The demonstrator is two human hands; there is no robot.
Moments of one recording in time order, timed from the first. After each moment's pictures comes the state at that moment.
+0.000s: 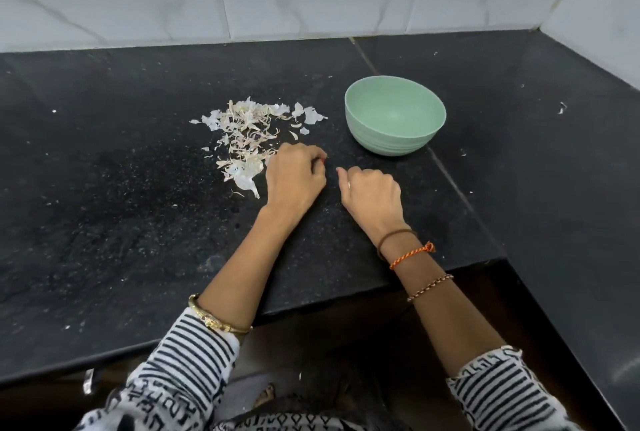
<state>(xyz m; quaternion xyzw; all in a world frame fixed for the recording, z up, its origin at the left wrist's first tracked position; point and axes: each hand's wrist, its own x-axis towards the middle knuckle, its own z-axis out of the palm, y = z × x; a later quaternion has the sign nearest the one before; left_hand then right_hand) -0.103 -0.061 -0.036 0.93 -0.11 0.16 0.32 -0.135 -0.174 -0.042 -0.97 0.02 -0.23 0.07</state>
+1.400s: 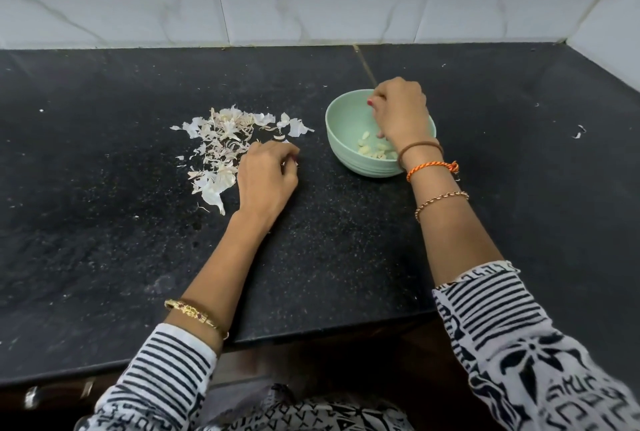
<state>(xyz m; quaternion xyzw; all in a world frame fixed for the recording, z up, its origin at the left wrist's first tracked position) -0.076 -0.073 -0.044 0.91 -0.06 0.23 0.32 -0.017 -0.256 0.026 -0.96 0.04 -0.14 0.26</state>
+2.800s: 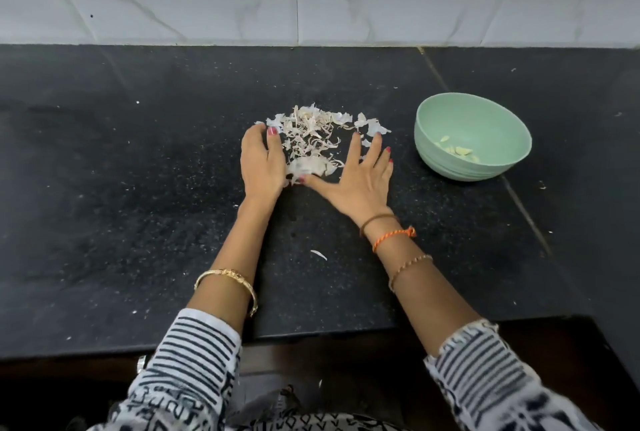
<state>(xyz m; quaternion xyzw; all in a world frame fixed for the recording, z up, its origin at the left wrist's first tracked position) -0.066 0.041 -0.047 0.83 0.12 0.20 0.51 -0.076 -0.095 -0.049 -0.98 0.01 -0.01 0.21</state>
